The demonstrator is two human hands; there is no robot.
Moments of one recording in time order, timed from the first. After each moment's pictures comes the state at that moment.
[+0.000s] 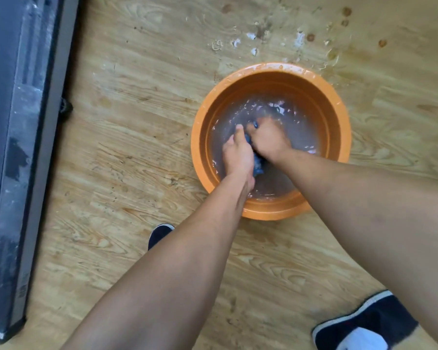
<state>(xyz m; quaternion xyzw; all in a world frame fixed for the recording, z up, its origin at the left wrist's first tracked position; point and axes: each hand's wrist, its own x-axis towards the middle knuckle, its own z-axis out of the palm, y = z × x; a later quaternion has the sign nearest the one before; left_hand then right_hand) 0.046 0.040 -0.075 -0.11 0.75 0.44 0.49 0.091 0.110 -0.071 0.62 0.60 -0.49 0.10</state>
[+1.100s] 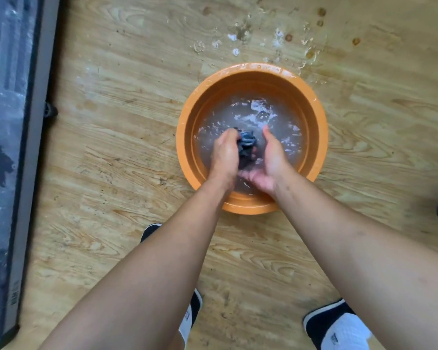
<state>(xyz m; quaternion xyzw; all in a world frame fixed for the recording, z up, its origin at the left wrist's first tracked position) 0.040 0.030 -0.046 0.03 0.75 0.37 0.54 0.125 0.066 -0.055 0.62 -0.05 -0.76 -0.16</state>
